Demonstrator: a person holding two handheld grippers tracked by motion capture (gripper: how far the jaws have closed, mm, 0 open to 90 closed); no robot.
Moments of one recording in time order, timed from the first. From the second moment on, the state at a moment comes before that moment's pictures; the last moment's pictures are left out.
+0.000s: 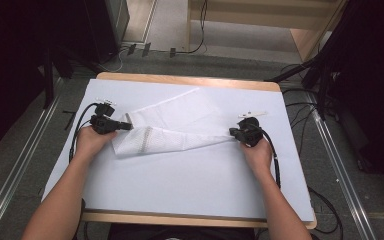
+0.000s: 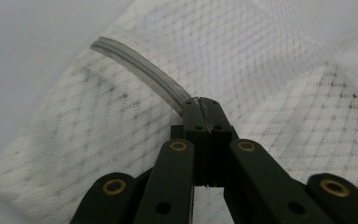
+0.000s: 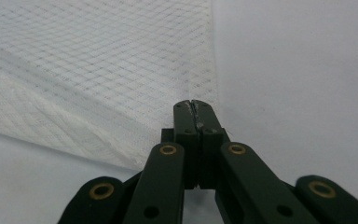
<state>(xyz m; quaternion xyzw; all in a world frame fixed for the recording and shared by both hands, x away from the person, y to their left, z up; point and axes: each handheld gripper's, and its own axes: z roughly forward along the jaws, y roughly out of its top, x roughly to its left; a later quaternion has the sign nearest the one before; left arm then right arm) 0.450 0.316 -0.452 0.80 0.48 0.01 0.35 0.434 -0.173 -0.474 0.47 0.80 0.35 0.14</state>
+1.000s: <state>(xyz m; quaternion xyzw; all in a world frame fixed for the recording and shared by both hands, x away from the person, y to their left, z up) 0.411 0.300 -0.429 0.81 0.44 0.00 0.39 0.410 -0.166 -0.448 0.45 0.80 0.38 0.11</state>
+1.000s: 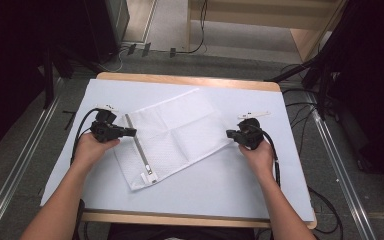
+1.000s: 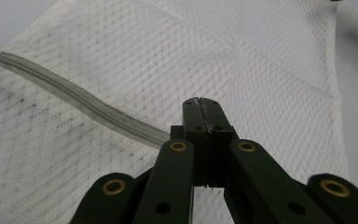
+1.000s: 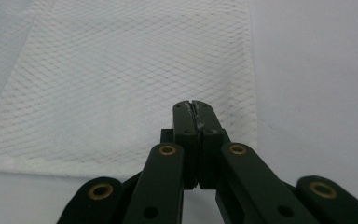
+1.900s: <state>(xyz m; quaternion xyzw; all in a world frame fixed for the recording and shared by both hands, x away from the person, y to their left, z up) 0.489 0.300 -0.427 0.84 0.43 0.05 0.33 0.373 -0.158 -0.447 0.44 0.81 0.37 0.11</state>
